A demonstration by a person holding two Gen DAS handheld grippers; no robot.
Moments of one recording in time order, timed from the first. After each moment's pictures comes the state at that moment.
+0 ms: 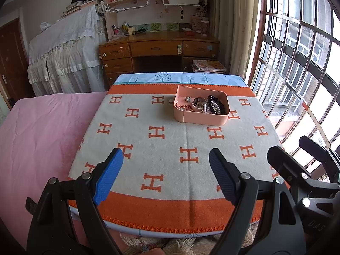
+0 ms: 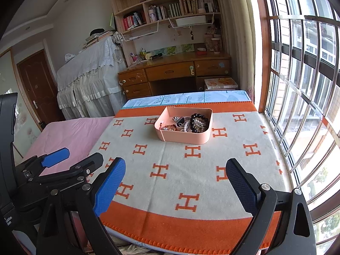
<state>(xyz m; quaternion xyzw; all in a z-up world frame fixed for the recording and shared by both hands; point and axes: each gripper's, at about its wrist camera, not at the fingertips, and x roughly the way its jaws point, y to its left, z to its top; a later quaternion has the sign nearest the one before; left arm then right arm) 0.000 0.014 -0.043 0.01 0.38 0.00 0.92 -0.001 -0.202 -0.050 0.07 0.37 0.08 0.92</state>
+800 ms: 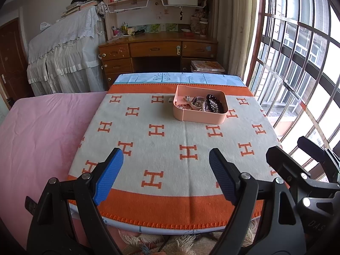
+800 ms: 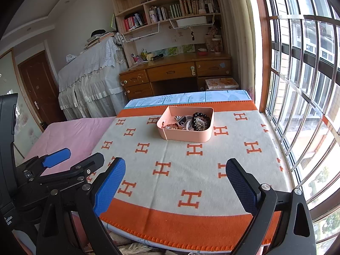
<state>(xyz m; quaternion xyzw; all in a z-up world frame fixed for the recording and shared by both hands) -0.002 0.014 -0.043 0.01 0.38 0.00 0.93 -0.002 -0.202 -0.052 0.07 0.37 0.08 0.92</state>
